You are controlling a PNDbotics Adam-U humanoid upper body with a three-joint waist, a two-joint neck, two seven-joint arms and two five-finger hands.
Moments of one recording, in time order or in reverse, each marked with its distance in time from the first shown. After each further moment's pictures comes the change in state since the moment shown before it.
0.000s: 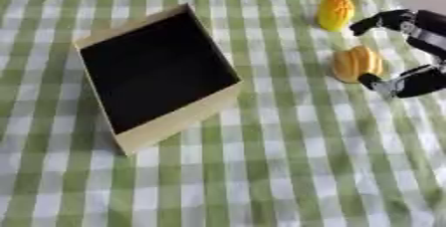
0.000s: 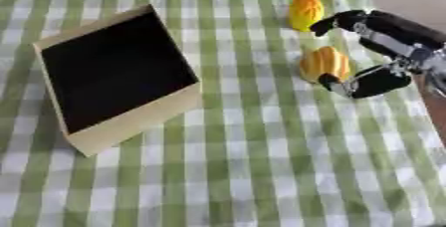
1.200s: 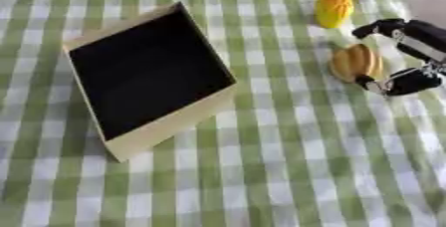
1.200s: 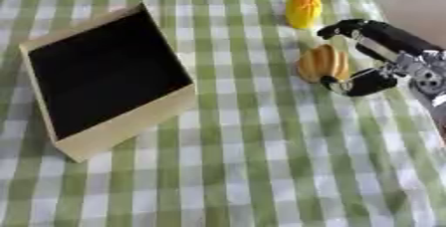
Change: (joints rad) left arm -0.010 -0.014 -0.006 0.000 0.000 0.001 -0.015; right arm -0.057 0.048 0.015 0.177 0.103 -0.008 -0.029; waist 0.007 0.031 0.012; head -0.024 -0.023
